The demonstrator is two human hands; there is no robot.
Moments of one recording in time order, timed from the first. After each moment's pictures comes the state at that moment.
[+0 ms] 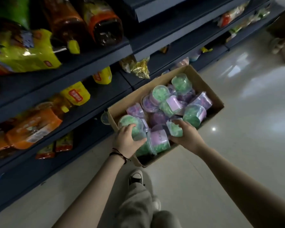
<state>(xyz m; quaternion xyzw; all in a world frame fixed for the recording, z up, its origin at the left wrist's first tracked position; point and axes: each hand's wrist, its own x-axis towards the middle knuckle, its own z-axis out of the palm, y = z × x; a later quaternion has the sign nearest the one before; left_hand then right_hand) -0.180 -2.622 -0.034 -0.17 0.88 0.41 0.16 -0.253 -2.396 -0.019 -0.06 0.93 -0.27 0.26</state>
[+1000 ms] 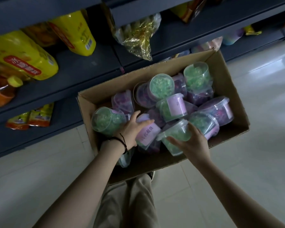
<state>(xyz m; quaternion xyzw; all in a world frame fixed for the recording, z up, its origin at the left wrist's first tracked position) -0.291 -2.552 -0.174 -0.05 0.91 0.32 0.26 -0.353 -2.326 -0.152 -0.01 0.93 -0.25 0.25</state>
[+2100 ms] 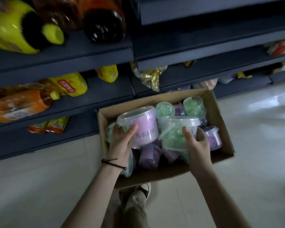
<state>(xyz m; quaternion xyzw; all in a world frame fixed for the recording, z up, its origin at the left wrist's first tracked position) -0.273 -2.555 -0.054 -0.39 0.38 0.83 -0.12 -0.371 -2.375 -0.019 0.08 0.72 -0.64 0.24</state>
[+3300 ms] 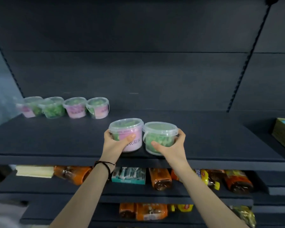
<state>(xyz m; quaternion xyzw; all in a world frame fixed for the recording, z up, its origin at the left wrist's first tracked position) -0.025 -2.991 0.346 -0.35 0.58 0.60 -0.43 -0.170 -2.864 0.334 -0.30 0.65 -0.67 0.20</state>
